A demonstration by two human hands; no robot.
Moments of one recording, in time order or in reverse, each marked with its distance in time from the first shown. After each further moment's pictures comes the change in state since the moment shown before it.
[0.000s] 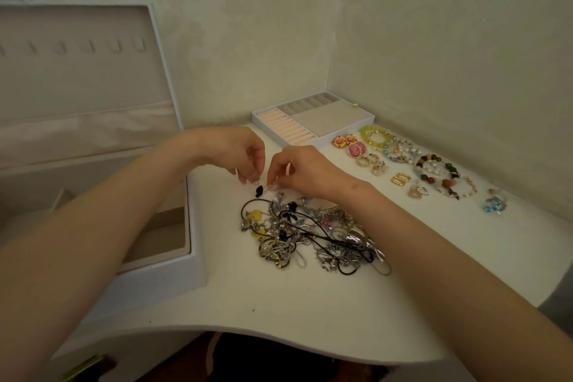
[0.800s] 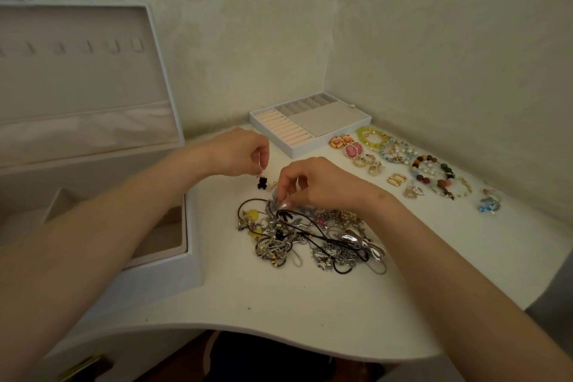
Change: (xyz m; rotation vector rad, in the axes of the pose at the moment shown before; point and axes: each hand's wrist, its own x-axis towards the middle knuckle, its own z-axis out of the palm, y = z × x) left_hand 0.008 0.002 0.016 0.250 0.237 0.073; right_hand -0.033 0.000 -0.011 0.176 -0.120 0.020
